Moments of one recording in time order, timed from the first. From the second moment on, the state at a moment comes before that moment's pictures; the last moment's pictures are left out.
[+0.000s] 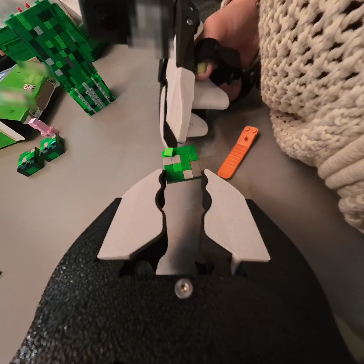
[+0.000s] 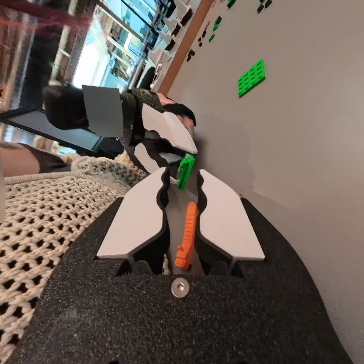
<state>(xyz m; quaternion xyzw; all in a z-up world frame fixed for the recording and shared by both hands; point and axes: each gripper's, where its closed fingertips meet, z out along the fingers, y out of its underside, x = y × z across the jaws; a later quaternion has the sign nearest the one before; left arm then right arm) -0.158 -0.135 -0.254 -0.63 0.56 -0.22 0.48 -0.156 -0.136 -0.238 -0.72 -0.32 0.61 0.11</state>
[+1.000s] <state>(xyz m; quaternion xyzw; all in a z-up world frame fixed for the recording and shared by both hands) -0.163 -0.138 -0.252 -0.63 0.56 -0.22 0.49 -0.163 -0.131 -0.237 -0.72 -0.28 0.63 0.11</state>
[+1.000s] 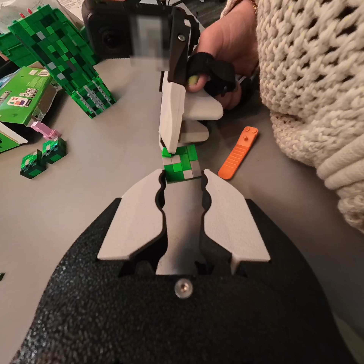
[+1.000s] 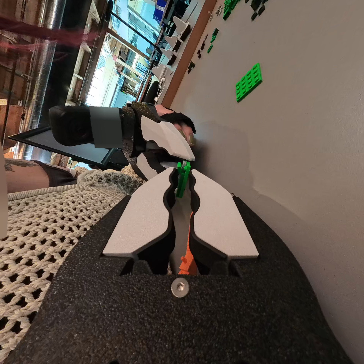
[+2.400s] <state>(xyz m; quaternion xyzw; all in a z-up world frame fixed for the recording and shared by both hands) -0.159 -0.142 -0.255 -0.62 0.58 -0.21 0.49 -0.161 -0.130 -0.239 -0.72 -0.32 0.60 0.11</state>
